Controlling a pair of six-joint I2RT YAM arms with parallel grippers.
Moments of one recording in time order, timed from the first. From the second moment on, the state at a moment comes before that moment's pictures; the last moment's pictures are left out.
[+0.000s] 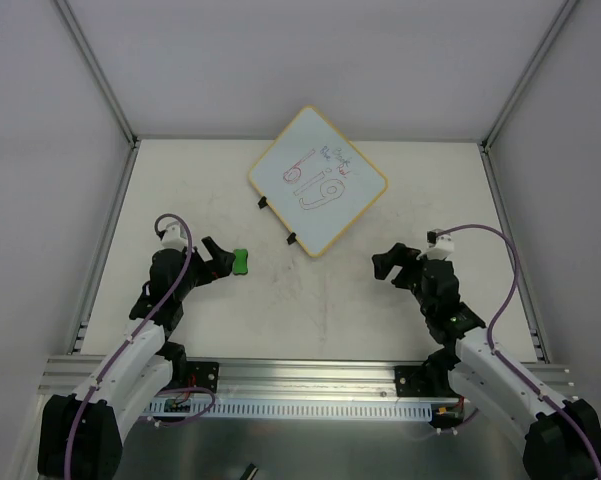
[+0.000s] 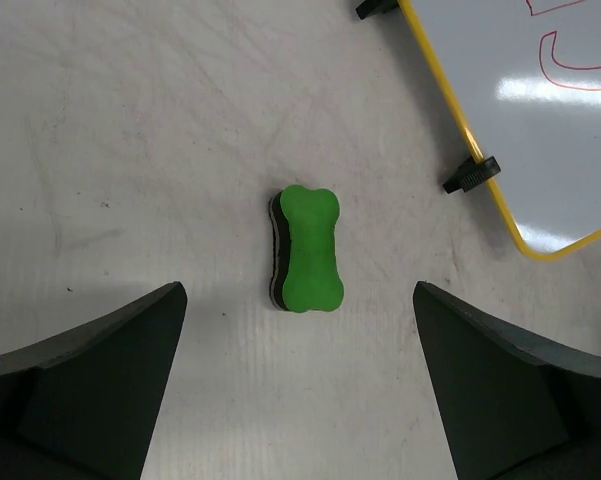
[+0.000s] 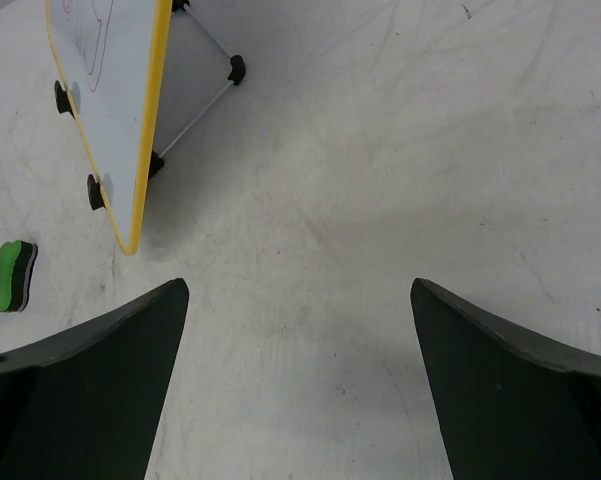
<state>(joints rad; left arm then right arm) -0.17 0.74 0.23 0.07 0.08 -0.54 0.43 0.70 0.22 0.13 0.15 0.55</state>
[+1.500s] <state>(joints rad) -0.17 0.68 0.24 0.07 0.10 -0.50 0.30 1.44 0.40 0.87 -0.36 0.69</state>
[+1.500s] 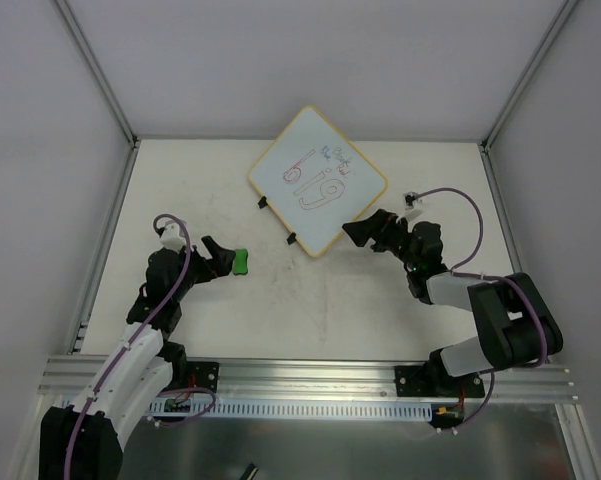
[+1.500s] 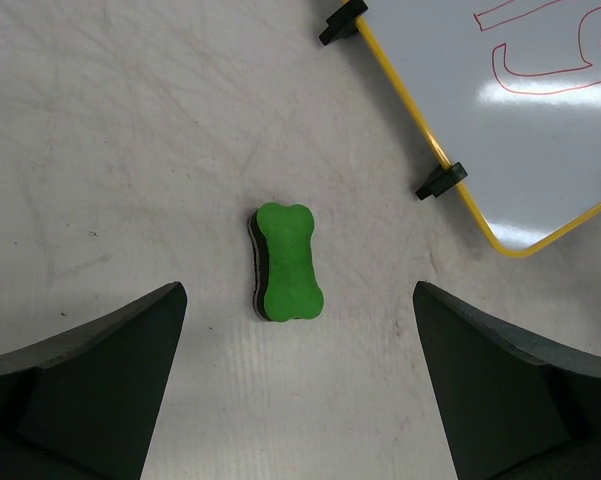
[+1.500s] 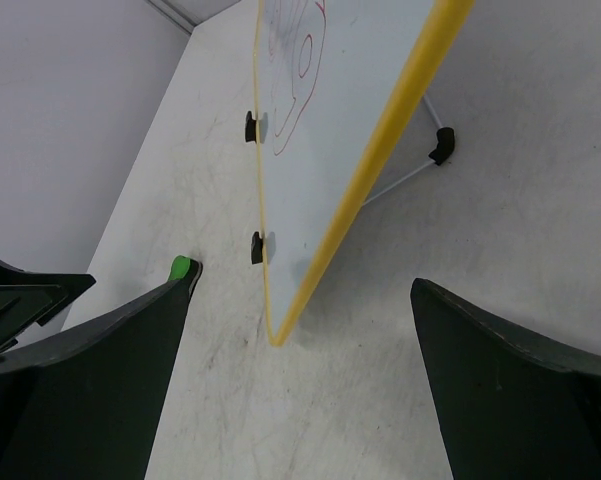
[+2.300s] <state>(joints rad) -0.17 0.82 0.24 0.08 0.12 -0.50 0.25 1.76 0.56 1.14 -0.46 0.80</state>
